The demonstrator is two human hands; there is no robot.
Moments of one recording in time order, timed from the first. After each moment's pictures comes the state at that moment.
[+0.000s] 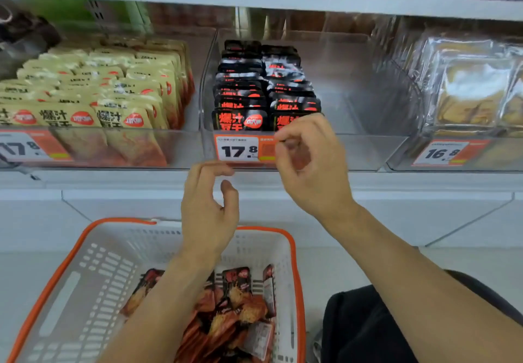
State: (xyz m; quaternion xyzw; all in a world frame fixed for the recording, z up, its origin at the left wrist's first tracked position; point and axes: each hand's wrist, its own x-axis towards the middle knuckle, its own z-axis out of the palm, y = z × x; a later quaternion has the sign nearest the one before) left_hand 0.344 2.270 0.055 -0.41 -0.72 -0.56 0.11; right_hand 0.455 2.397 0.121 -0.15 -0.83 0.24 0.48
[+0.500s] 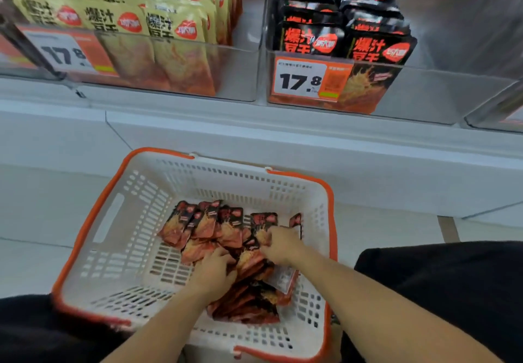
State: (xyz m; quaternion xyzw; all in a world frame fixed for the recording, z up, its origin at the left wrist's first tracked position) left_hand 0.366 2.098 -0.182 -0.38 -0.85 -0.04 -0.37; right_hand 0.458 2.282 -0.119 -0.34 -0.81 0.38 -0.30
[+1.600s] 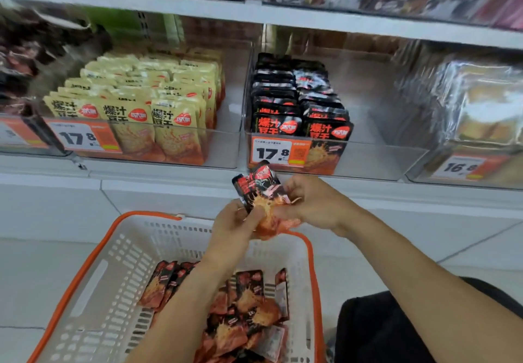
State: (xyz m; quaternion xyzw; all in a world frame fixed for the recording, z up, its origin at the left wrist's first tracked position) left_hand 0.352 2.226 0.025 -0.17 -0.64 -0.67 -0.35; right_hand 0.452 2.360 0.114 -0.32 -0.80 0.51 -0.01
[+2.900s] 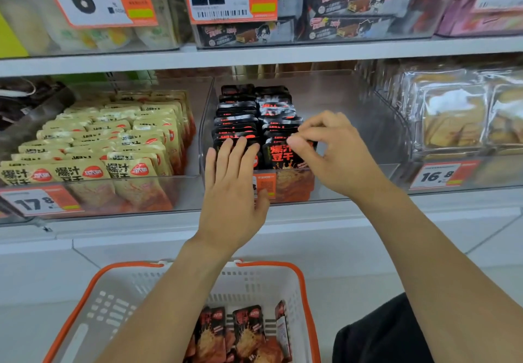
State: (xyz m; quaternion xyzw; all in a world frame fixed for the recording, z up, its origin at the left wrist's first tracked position) left_hand 0.325 2.314 0.107 -0.56 -0.77 -0.25 0.17; right_hand 0.463 2.465 0.161 -0.21 -0.89 0.18 0.35
